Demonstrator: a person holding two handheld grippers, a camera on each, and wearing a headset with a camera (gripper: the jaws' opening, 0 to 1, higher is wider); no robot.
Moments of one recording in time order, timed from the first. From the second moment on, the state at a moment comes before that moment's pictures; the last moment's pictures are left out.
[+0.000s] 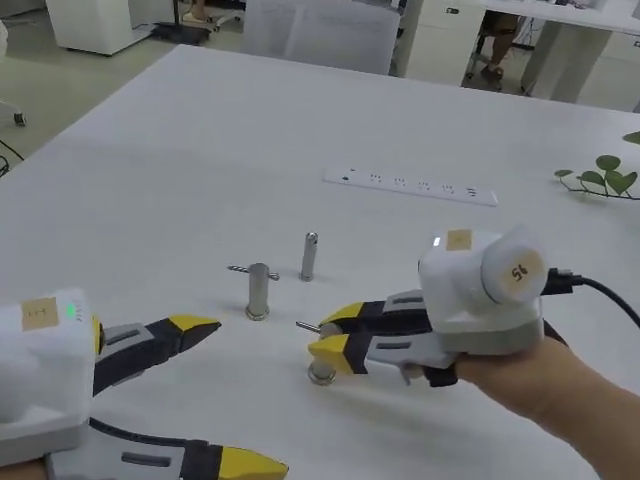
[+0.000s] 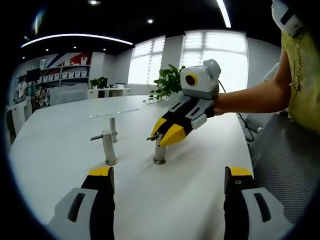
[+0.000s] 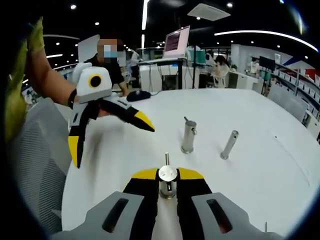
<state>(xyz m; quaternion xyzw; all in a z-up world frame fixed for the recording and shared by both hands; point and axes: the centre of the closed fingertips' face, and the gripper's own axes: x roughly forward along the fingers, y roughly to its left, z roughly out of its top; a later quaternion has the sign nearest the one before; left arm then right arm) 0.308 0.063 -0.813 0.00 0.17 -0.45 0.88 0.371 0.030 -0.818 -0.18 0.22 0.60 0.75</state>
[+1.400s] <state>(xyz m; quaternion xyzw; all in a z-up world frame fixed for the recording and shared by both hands) 0.306 0.077 -0.813 0.01 0.20 -0.43 0.88 0.423 0.031 -0.814 -0.19 0.21 0.68 0.68</state>
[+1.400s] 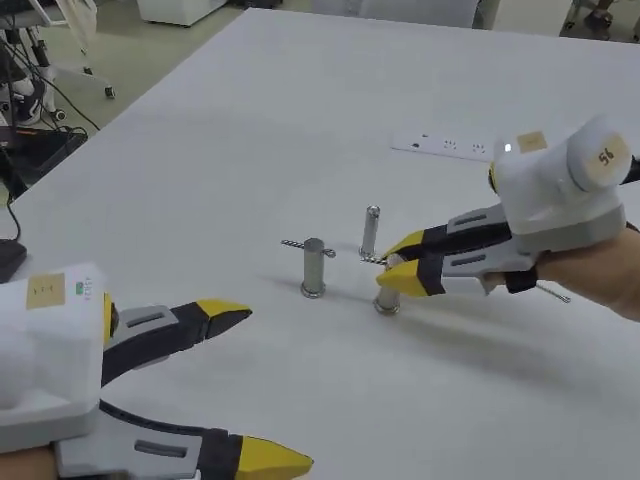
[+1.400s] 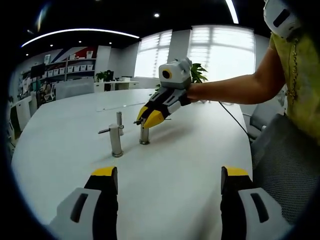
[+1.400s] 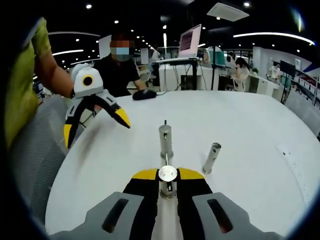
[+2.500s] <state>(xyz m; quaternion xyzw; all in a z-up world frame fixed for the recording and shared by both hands) 0.305 0.074 -0.816 0.00 0.20 -0.42 0.88 0.449 0.017 -0.765 -0.08 0.17 0.64 0.75</state>
